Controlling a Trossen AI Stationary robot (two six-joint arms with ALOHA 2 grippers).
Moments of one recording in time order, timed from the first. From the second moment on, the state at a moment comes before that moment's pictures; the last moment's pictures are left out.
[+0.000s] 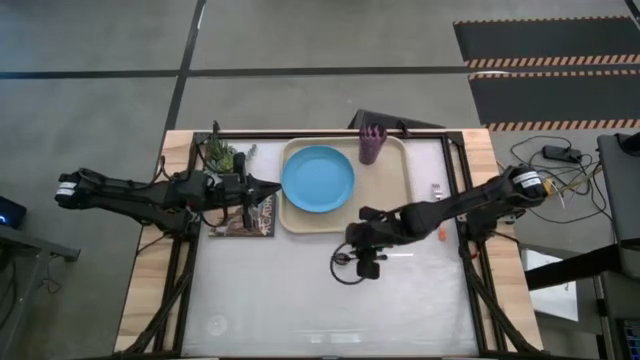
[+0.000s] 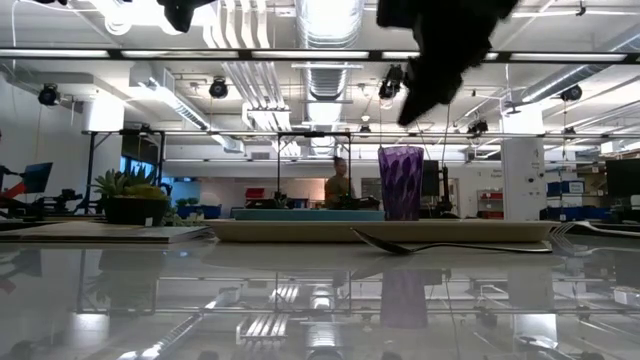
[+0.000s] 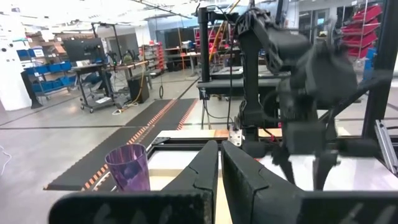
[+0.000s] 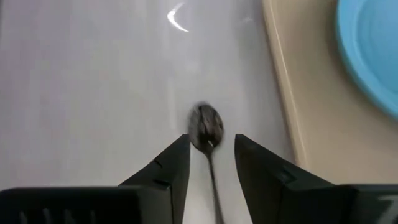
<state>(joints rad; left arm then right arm) -0.07 0.81 0.63 0.25 -0.28 0.11 0.25 1.60 1.17 -0.57 0.08 0.33</state>
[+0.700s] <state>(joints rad) -0.07 0.81 0.63 0.25 -0.28 0.11 0.29 1.71 0.81 -0.03 0.13 0.27</state>
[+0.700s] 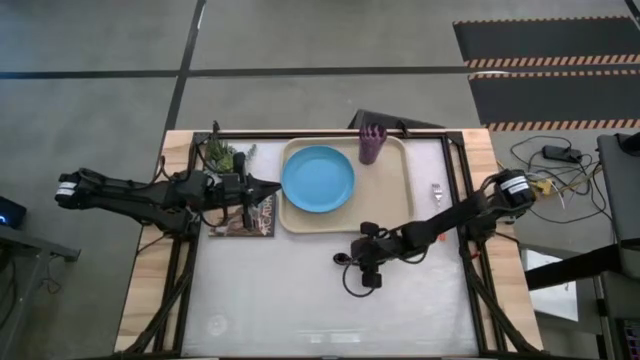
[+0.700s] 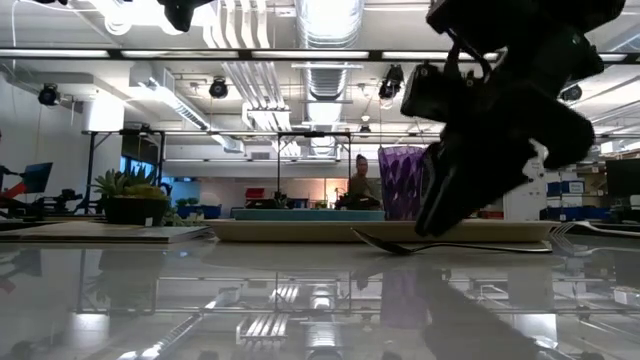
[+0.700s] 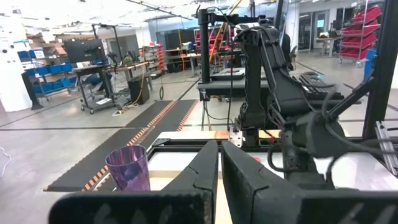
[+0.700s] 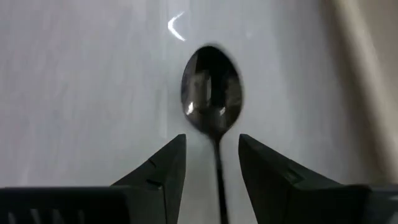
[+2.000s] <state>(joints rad) -0.07 0.81 0.63 0.25 -0.28 0.11 0.29 1.52 0.93 -0.21 0.26 0.40</state>
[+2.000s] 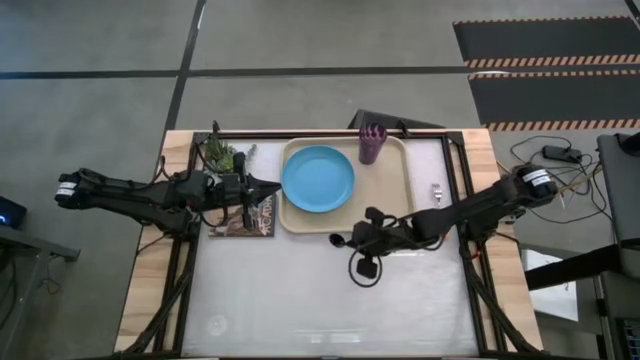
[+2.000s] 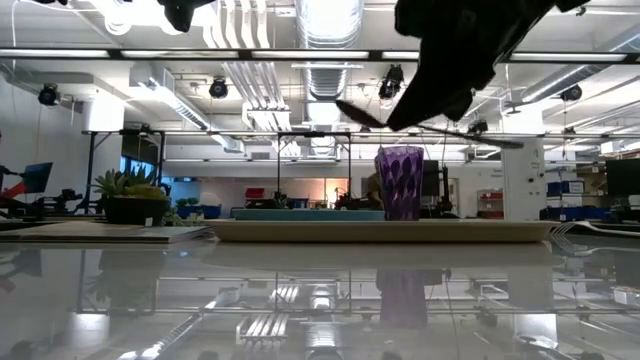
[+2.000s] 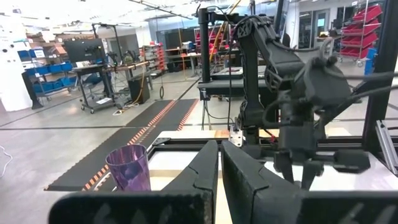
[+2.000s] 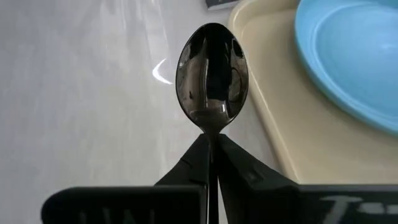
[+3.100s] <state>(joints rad) -0.07 0.82 0.63 0.25 -0.28 0.11 -0.20 1.49 0.83 -0.59 0.44 0.96</state>
